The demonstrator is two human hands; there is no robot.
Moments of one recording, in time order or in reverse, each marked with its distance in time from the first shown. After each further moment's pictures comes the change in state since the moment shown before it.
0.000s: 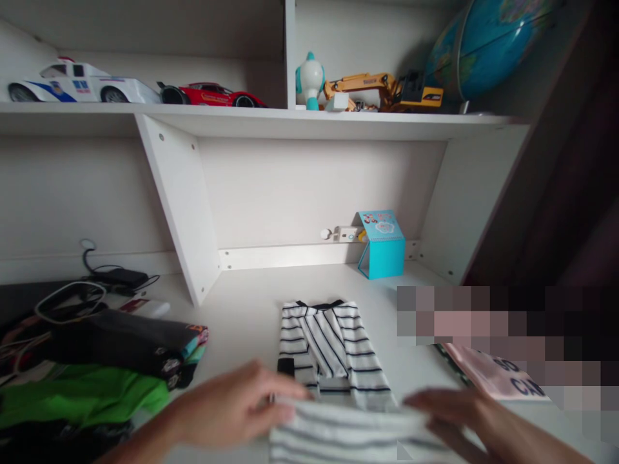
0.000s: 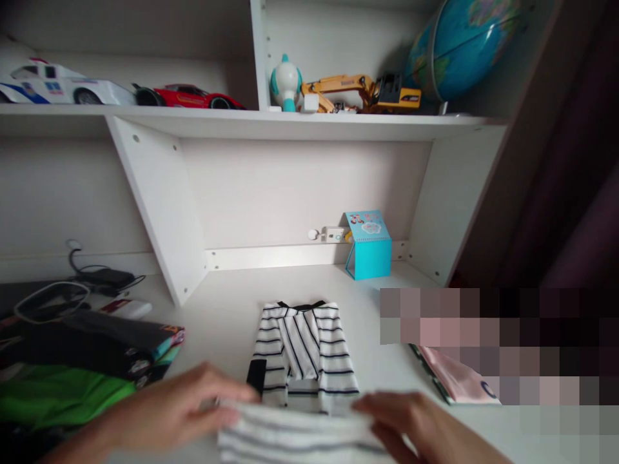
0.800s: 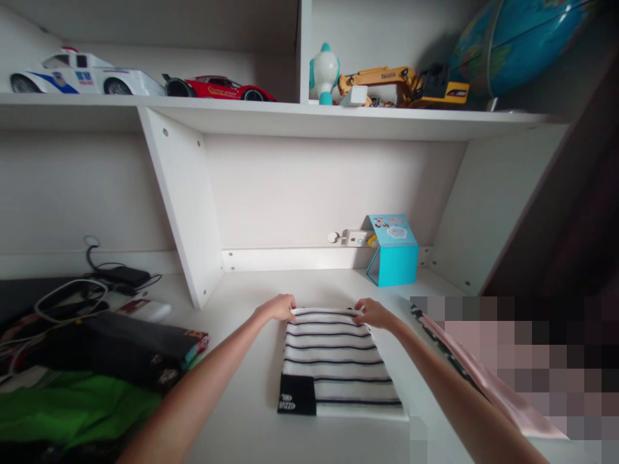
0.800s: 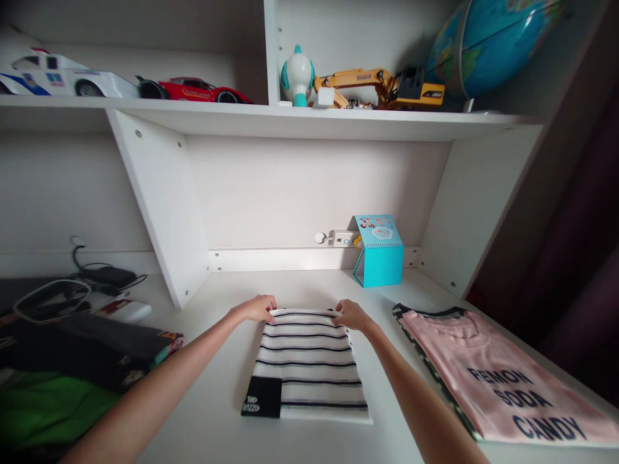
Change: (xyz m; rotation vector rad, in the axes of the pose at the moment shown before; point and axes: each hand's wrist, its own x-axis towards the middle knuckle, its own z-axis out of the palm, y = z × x) left_hand 0.178 -0.159 -0.009 0.148 0.047 -0.416; right_hand 0.200 0.093 0.116 -0.039 -0.413 0.298
